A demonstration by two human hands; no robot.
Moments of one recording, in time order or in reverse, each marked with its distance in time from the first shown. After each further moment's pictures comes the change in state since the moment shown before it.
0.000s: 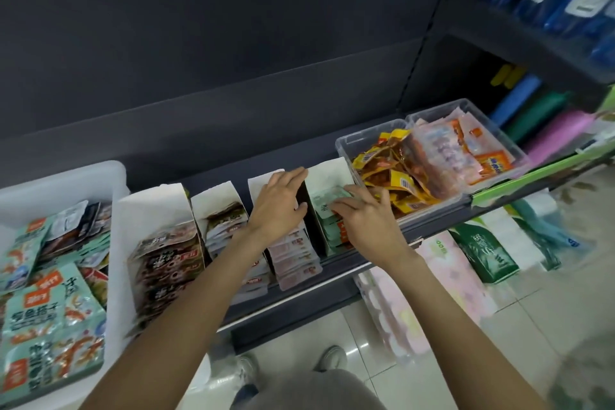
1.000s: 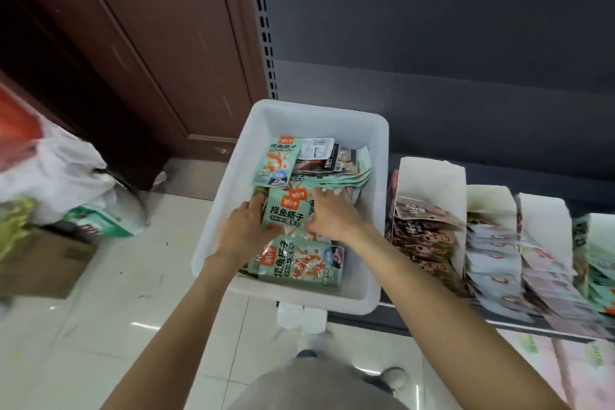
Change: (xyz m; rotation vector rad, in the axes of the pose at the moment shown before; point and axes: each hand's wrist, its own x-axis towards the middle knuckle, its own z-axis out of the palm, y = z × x) left_hand -0.305 -0.303 -0.074 -0.217 0.197 -0.828; right_hand 0.136 -0.414 0.074 0.342 -0.772 -0.237
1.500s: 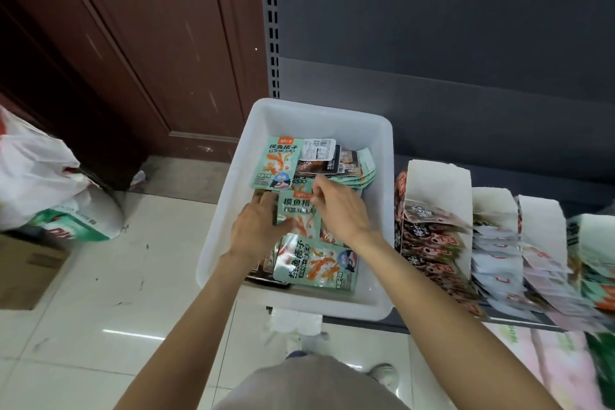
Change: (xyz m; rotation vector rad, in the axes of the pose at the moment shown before) left_hand 0.021 -0.002 0.010 -0.122 0.070 0.132; right_hand 0.002 -0.005 0.000 0.052 0.389 -0.038
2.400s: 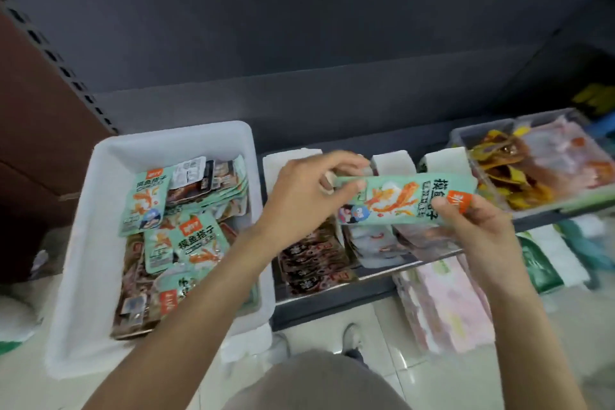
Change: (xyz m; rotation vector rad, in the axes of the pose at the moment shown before) left_hand -0.039 0.267 0.021 -0.429 -0.232 0.765; right_hand -0.229 0.137 -0.175 1.108 0.730 0.492
